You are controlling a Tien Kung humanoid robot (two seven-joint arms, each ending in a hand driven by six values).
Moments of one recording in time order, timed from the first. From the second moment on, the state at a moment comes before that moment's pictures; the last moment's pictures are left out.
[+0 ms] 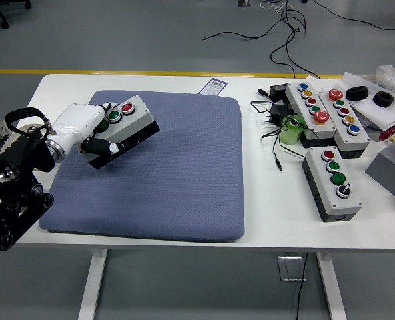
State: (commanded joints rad) left arm -0.67 0.45 -0.79 -1.03 2.05 0.17 -0.08; right arm 0.03 0.00 1.85 0.18 -1.72 -0.17 -0.21
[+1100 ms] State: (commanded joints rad) left arm -0.75 0.53 -0.47 -1.02 2.17 0.33 -0.25; right arm 0.03 0.00 1.84 0.18 -1.73 -0.17 -0.21
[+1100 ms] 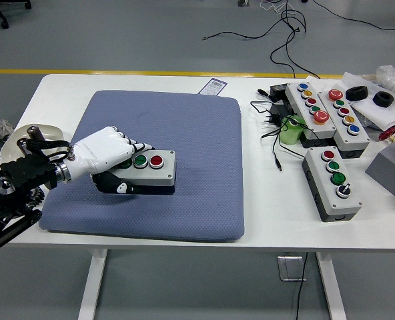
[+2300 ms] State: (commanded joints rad) left arm -0.75 0.54 -0.50 -1.06 2.09 0.20 -0.20; right arm 0.03 0.00 1.85 0.18 -1.74 -0.18 -0.21
